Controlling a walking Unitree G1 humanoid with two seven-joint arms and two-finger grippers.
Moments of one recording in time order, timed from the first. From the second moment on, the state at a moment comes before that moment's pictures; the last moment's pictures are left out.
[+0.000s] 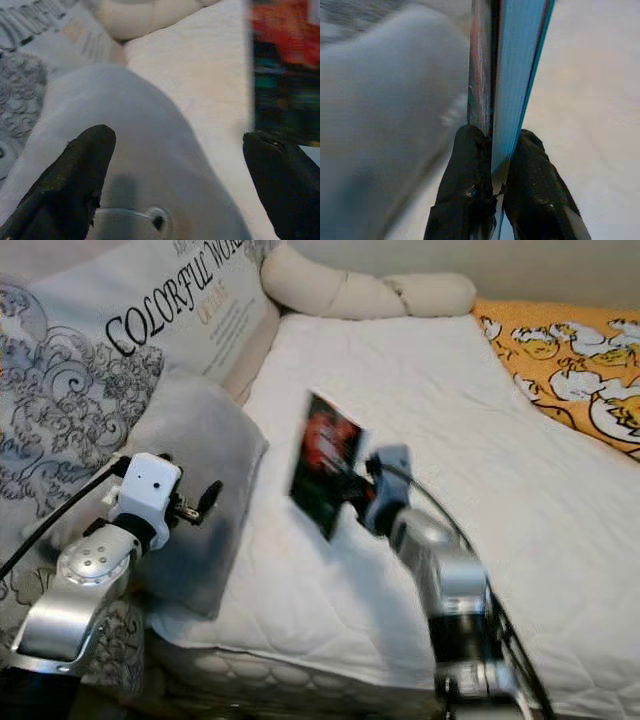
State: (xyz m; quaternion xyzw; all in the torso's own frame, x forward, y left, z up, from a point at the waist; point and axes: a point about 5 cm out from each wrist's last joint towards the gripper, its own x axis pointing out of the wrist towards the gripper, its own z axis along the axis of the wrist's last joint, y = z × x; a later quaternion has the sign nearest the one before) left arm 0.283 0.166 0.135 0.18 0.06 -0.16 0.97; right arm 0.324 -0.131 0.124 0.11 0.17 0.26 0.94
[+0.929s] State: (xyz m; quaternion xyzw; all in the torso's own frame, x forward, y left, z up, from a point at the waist) left arm 0.238 0.173 0.128 0.16 0.23 -0.44 0.86; right arm 0.330 -0.157 0.066 0.11 0.43 0.36 0.82
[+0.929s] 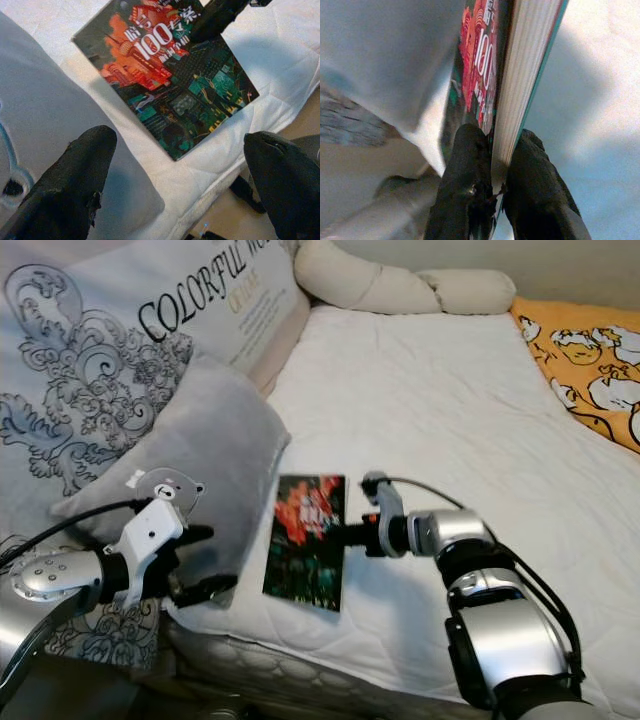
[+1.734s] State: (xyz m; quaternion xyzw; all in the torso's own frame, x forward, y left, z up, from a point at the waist) left arm 0.238 0.166 0.125 0.18 0.23 -0.44 0.85; right arm 0.345 -0.186 0.057 -0.02 0.34 0.19 0.92
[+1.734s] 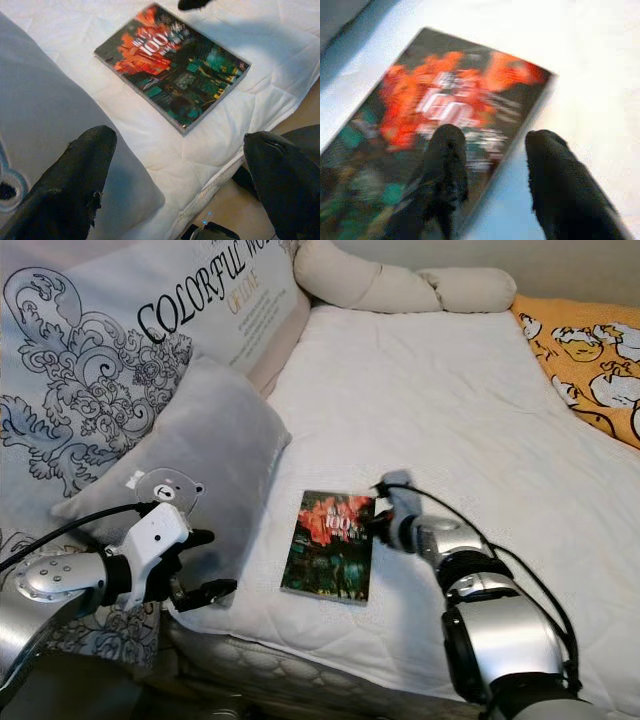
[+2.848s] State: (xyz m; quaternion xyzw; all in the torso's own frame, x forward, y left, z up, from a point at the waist) left arm 0.267 0.149 0.115 0.09 0.10 -0.13 0.98; right arm 0.302 -0.176 0.081 0.07 0.07 0.06 0.99
